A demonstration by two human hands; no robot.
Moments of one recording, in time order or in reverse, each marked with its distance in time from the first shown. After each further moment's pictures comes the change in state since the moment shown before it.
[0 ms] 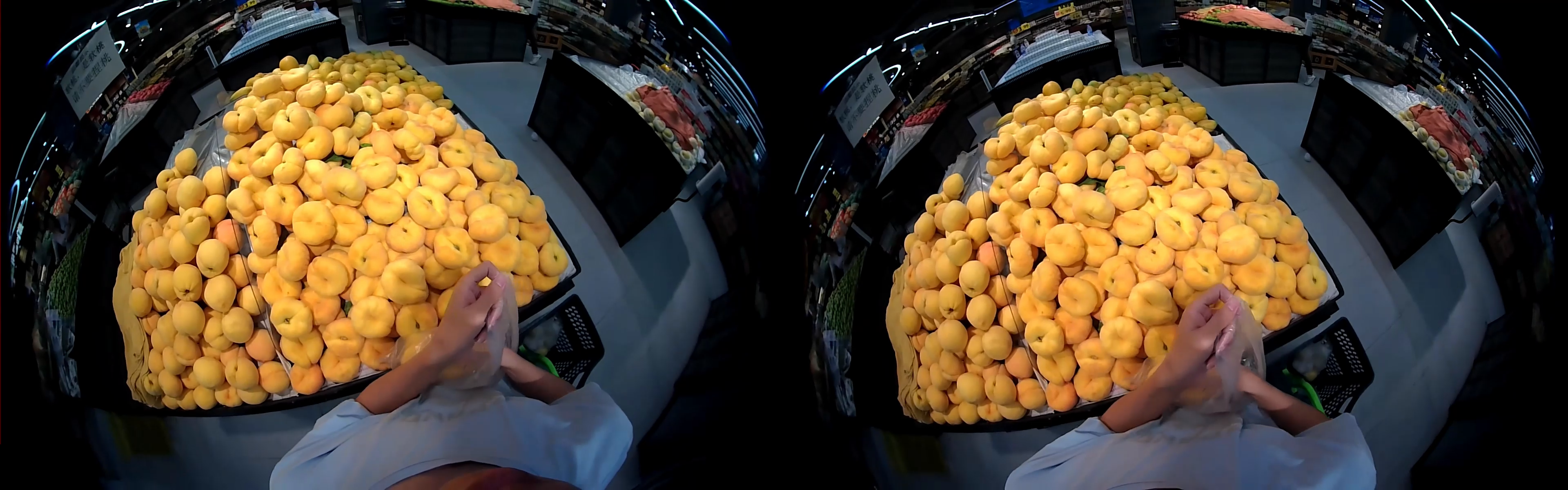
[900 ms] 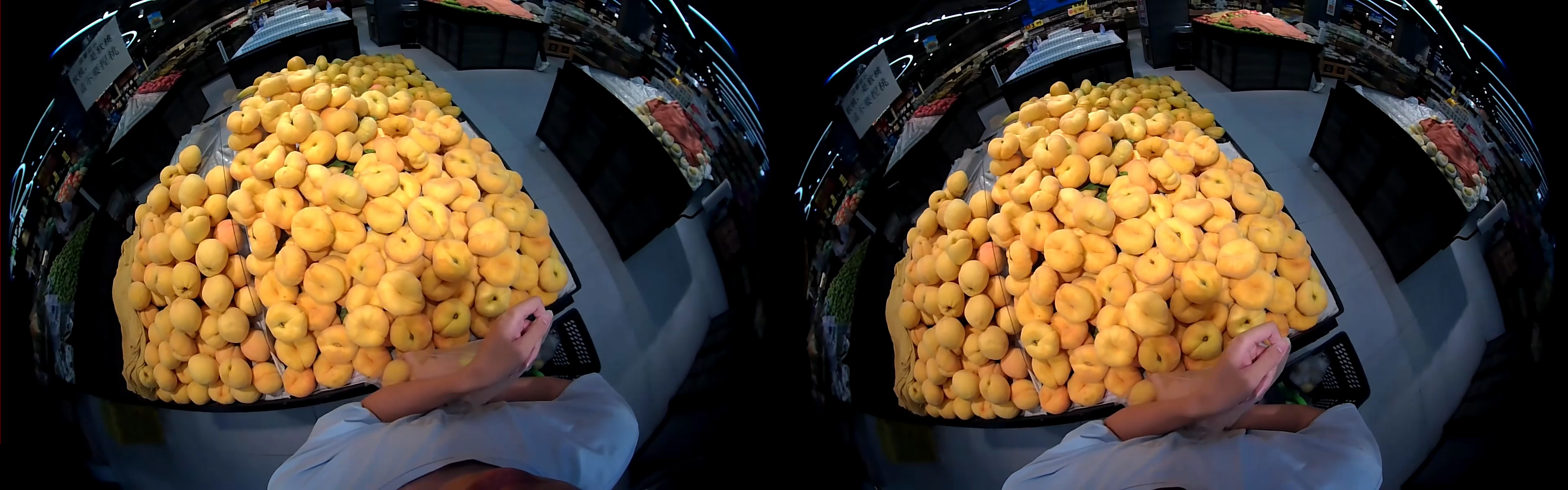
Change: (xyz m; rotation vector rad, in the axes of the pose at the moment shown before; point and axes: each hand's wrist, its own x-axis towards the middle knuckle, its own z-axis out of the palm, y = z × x) left_hand 0.014 -0.032 0.046 0.076 -0.151 -0.008; right_hand 0.030 0.002 0.035 -0.401 0.040 0.076
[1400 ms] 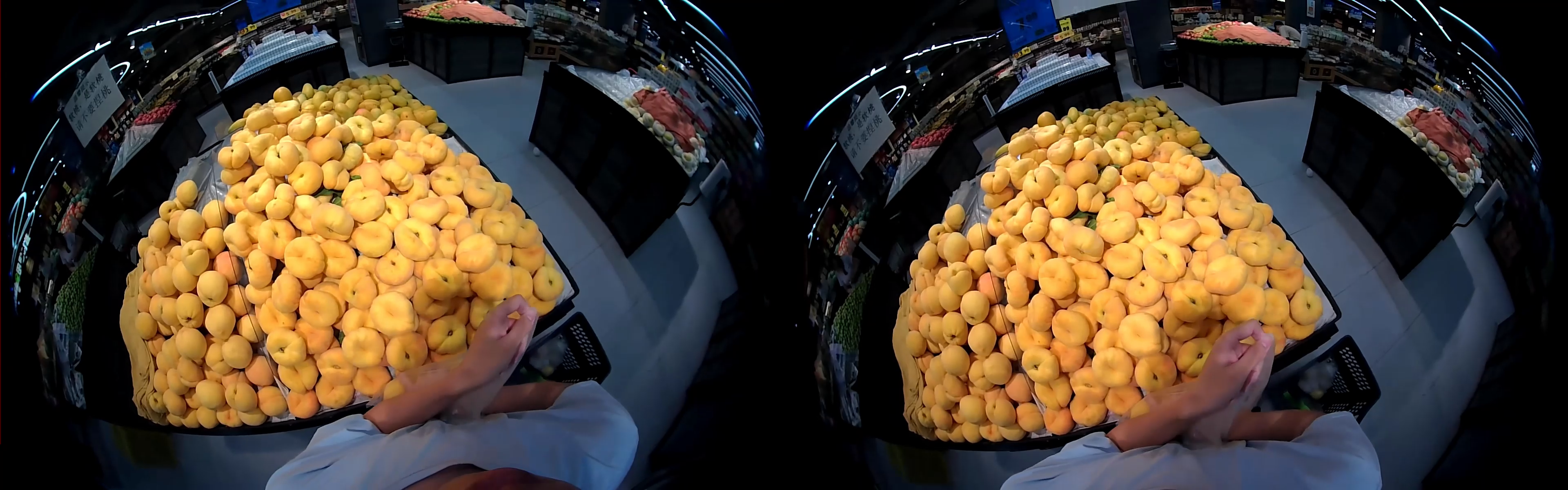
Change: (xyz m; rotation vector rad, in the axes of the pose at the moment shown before) left_hand 0.017 0.004 -0.001 0.112 0.104 0.006; right_hand 0.001 0.007 -0.001 0.000 0.004 -0.010
